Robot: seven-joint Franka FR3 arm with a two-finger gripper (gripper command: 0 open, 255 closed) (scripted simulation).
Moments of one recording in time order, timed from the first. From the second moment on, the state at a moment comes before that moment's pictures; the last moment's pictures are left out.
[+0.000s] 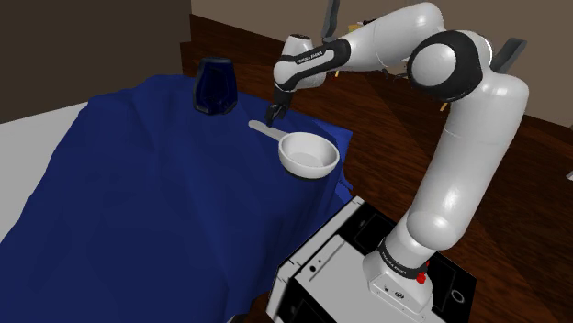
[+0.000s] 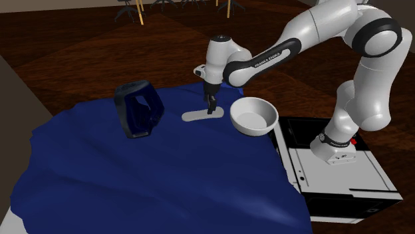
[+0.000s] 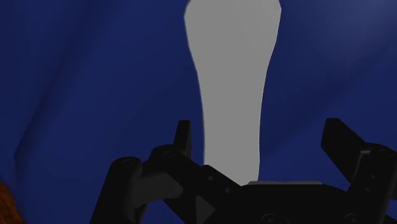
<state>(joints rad) -0.02 0.23 -0.09 -1.93 0.06 2.30 -0.39</state>
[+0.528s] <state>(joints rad) -0.03 0.34 -0.09 -1.88 0.07 2.36 -0.41</state>
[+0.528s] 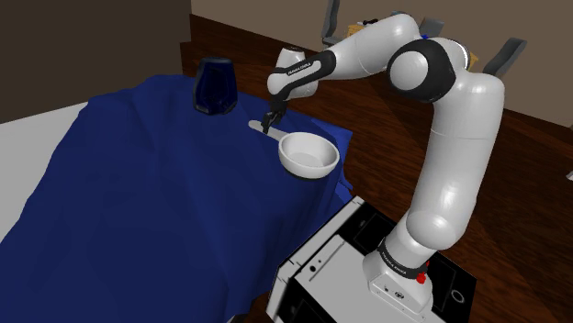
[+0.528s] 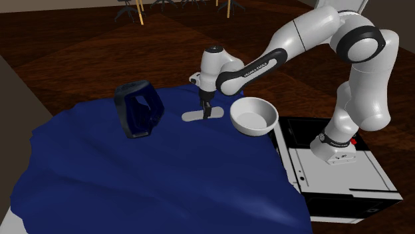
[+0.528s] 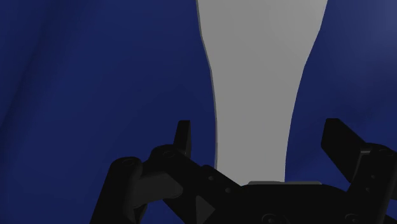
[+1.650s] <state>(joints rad) -0.03 0.36 -0.09 -1.88 0.07 2.38 -0.41</state>
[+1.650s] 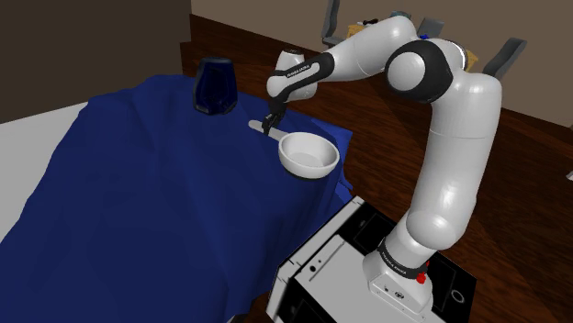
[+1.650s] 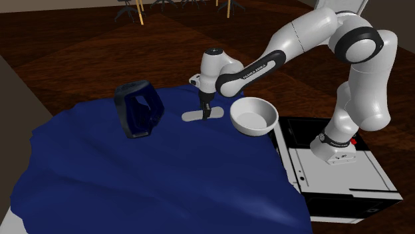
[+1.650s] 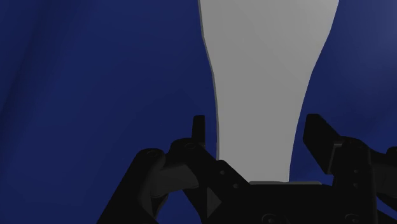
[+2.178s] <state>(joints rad) -0.03 0.32 -0.09 -1.86 0.07 2.31 -0.41</state>
